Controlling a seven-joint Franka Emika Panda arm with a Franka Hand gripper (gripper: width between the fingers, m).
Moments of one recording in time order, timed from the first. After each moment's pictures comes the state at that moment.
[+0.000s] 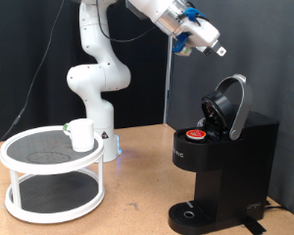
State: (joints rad) arm 0.12 -0.30 -0.03 -2.17 0.96 2.11 2.21
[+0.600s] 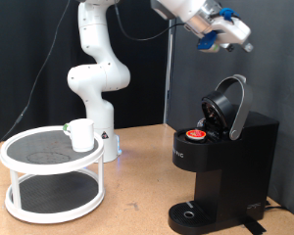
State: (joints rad) arm 0.19 -0.30 0.12 -2.16 1.01 2.23 2.32
